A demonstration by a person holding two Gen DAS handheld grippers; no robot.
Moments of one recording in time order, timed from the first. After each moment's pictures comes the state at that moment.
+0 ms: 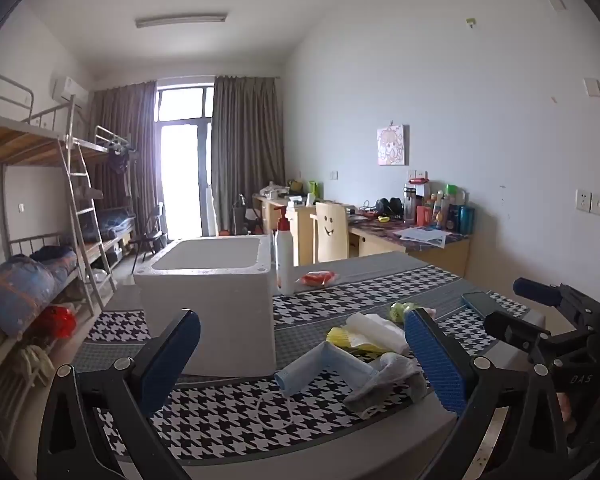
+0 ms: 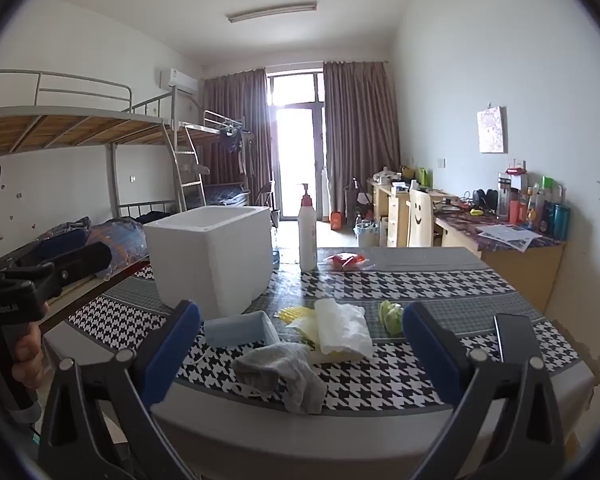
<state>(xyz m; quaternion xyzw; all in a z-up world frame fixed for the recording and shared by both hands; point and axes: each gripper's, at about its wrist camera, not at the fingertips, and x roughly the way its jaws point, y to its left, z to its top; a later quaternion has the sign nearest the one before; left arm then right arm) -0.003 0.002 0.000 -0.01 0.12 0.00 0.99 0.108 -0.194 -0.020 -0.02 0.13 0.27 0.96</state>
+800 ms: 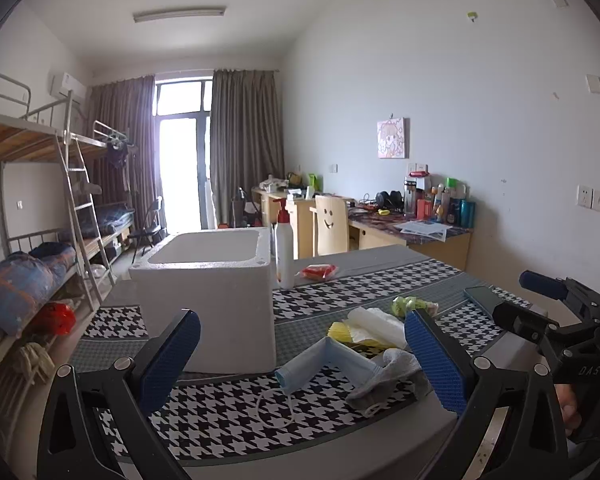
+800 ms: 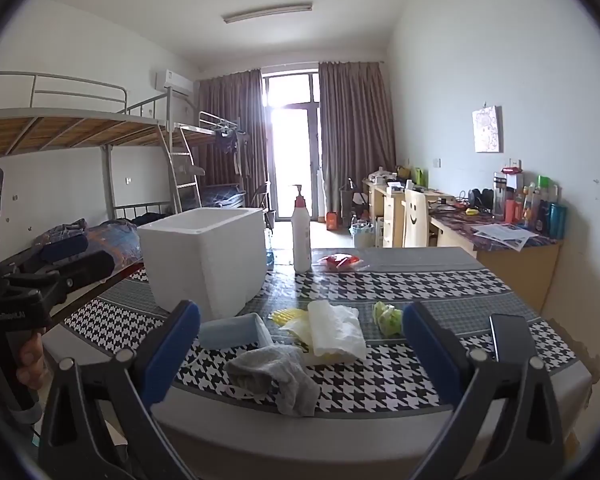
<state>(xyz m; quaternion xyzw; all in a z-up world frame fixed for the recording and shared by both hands) 0.014 0.000 -0.005 0.00 0.13 0.00 0.99 0.110 -0.198 -0.018 -0.01 0.12 0.26 0.96</state>
